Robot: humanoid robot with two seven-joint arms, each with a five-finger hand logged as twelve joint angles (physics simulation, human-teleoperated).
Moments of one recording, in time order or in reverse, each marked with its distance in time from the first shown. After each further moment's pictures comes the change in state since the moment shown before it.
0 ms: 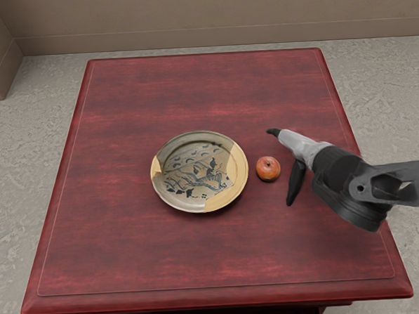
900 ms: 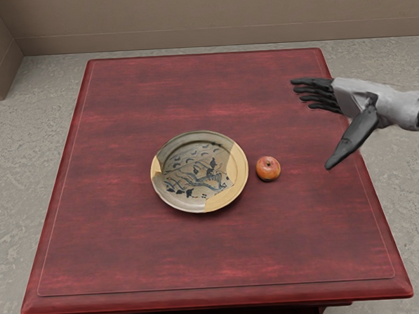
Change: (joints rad) left arm 0.000 0.000 0.000 0.001 0.000 0.000 0.000; right arm -0.441 -0.531 0.720 -0.045 0.188 0.745 0.553
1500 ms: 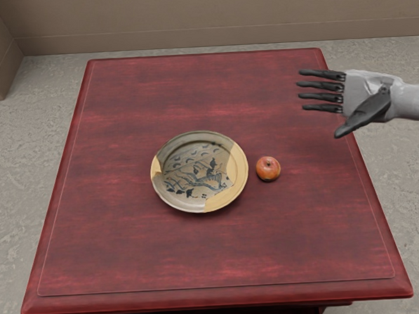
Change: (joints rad) left arm 0.000 0.000 0.000 0.000 0.000 0.000 0.000; right arm 0.045 0.120 -0.068 -0.439 0.614 0.467 -0.067
